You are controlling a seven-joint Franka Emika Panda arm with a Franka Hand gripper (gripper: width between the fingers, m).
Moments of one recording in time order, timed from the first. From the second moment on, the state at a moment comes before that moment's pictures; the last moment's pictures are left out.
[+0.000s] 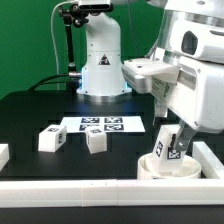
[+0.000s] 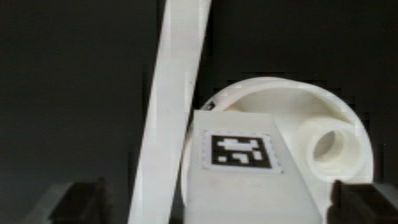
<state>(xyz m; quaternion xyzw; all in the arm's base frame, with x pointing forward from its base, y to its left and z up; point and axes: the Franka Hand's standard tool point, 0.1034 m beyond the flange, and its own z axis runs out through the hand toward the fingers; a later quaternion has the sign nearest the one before) 0.660 0.055 0.088 0.65 0.76 -0.07 0.06</state>
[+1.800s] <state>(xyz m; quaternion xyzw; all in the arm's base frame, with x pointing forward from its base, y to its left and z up) 0.651 0.038 0.086 0.92 0.38 -0.08 0.05</state>
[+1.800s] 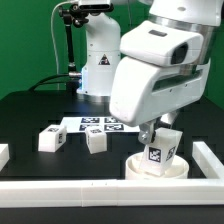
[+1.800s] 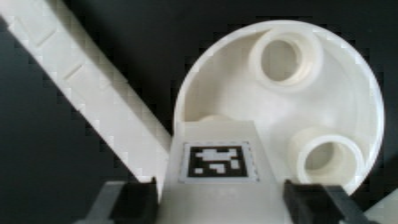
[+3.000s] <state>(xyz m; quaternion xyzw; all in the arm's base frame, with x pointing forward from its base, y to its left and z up) 0.649 0.043 0.085 0.99 -0.13 -0.06 0.03</state>
